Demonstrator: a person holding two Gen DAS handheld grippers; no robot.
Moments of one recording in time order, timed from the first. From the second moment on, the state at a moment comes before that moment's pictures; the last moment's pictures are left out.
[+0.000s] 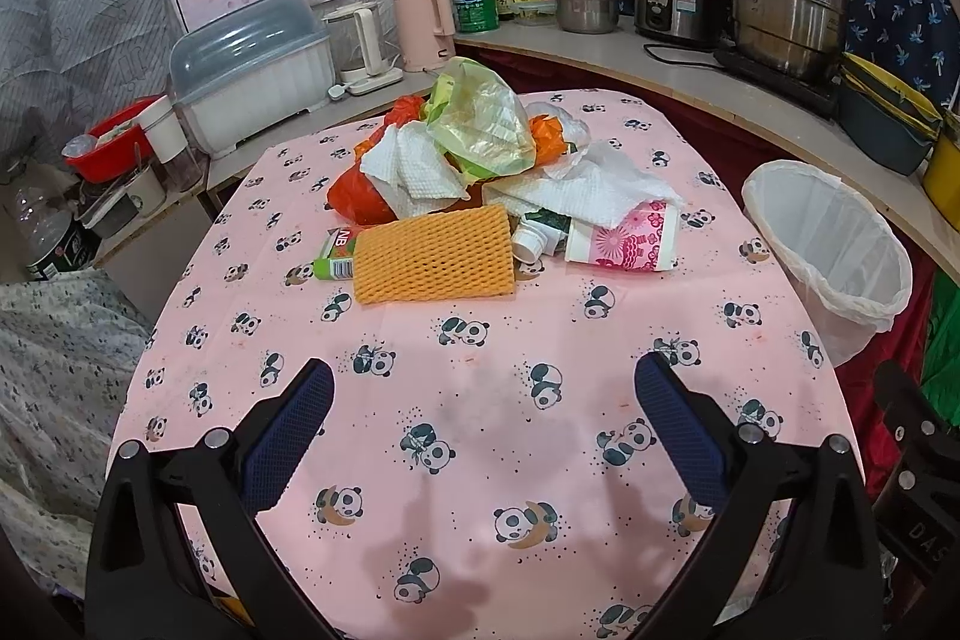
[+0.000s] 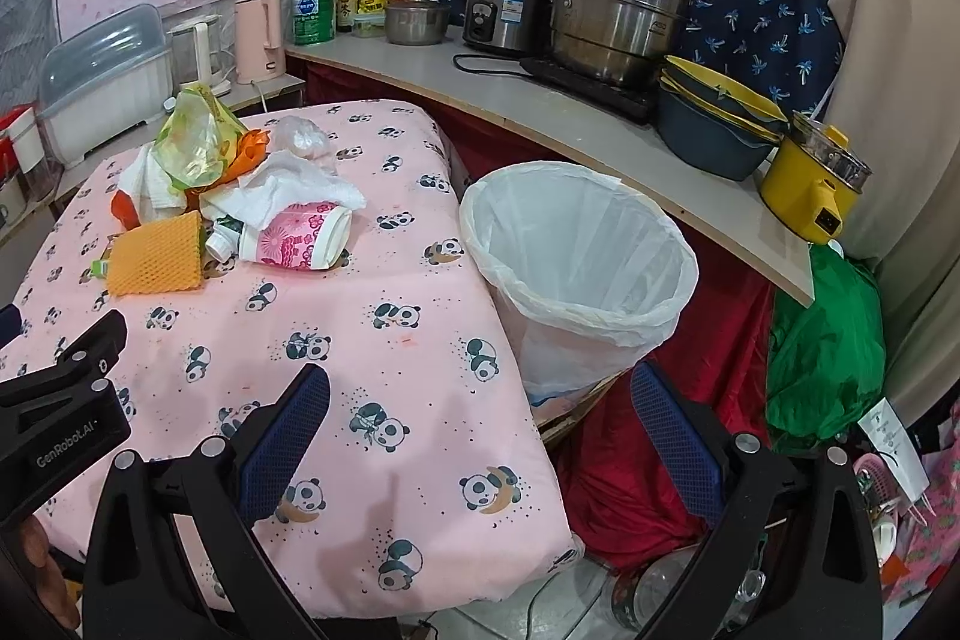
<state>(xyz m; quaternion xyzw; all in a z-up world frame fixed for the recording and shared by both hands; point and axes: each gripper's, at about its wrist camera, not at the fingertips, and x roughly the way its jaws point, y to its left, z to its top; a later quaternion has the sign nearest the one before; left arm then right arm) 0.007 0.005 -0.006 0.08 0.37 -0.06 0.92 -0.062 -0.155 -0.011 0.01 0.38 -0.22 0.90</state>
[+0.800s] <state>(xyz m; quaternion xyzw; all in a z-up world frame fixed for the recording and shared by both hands) 0.014 0.008 -0.009 0.07 0.38 -0.06 0.92 -0.050 -0.152 -0.013 0.01 0.38 -0.22 0.90</state>
